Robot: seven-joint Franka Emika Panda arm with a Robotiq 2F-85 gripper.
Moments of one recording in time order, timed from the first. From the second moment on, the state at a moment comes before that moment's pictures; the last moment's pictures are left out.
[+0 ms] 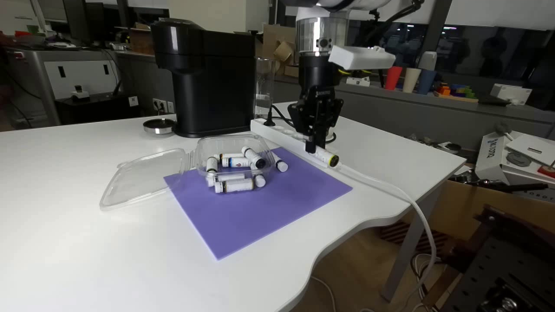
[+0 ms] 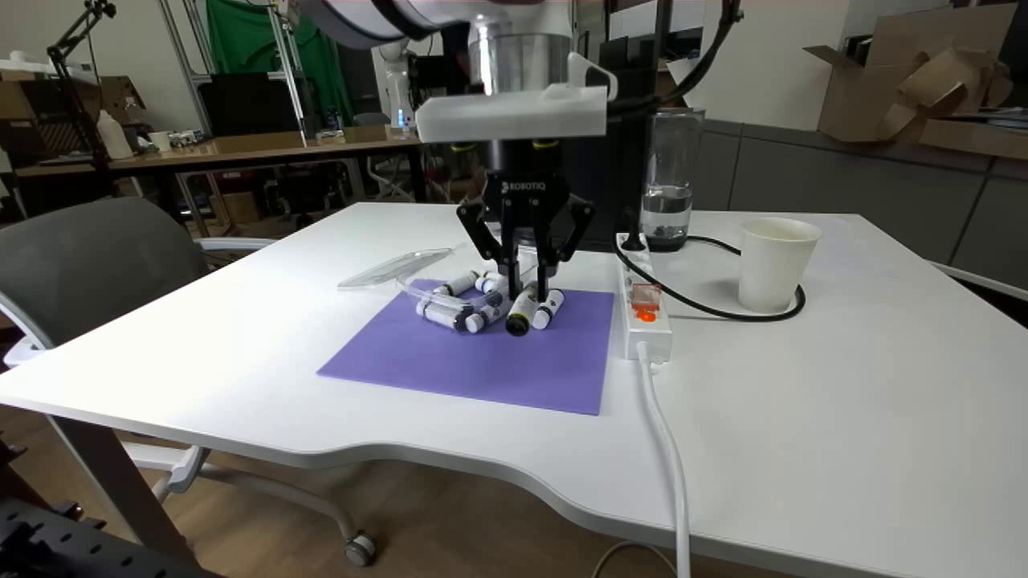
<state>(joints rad) -0.17 0.26 -0.10 -2.42 -0.04 2.60 -0.32</state>
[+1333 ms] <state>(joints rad) -0.30 0.49 0.05 -2.32 0.08 2.77 -0.36</state>
